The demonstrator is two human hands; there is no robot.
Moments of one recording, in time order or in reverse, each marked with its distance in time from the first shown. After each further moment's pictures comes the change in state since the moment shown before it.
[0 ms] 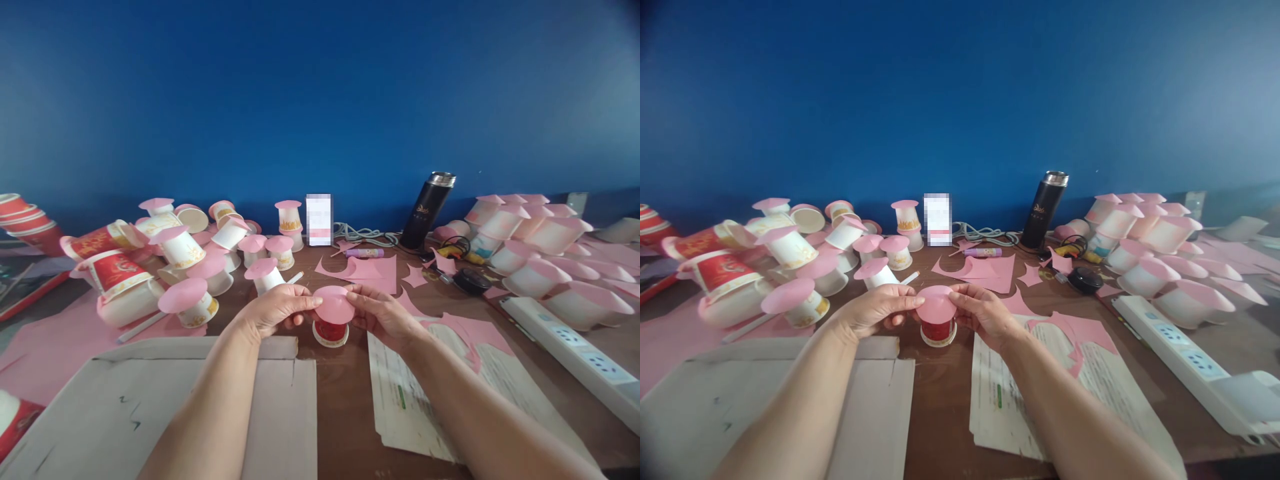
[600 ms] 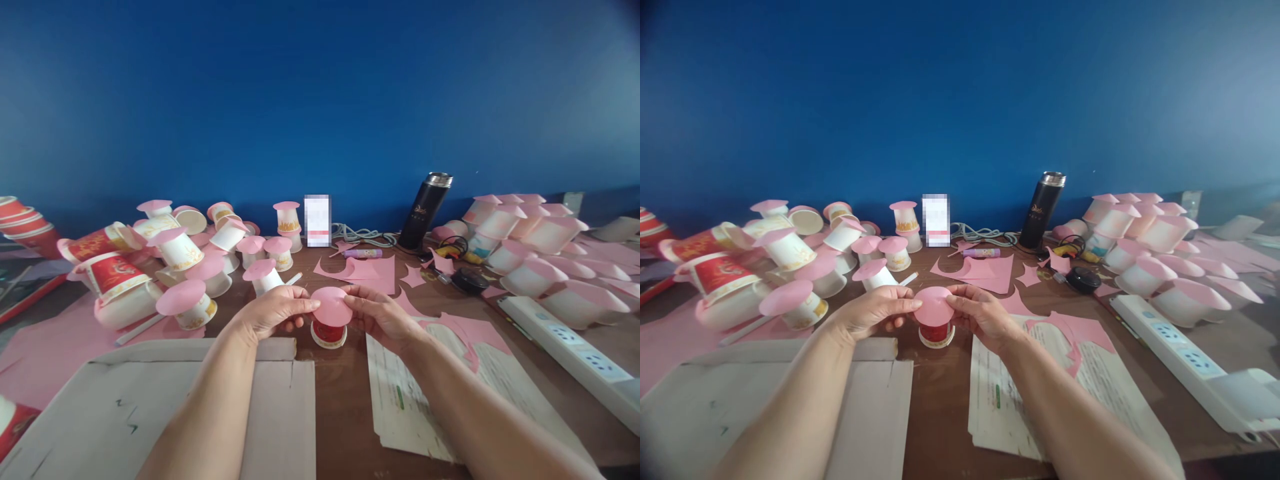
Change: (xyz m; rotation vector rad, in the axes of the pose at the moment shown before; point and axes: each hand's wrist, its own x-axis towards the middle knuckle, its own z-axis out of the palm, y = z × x) left_hand -0.005 0.003 0.004 0.054 0.040 -0.020; right_hand -0.003 -0.002 0.003 0.016 -0.009 0.009
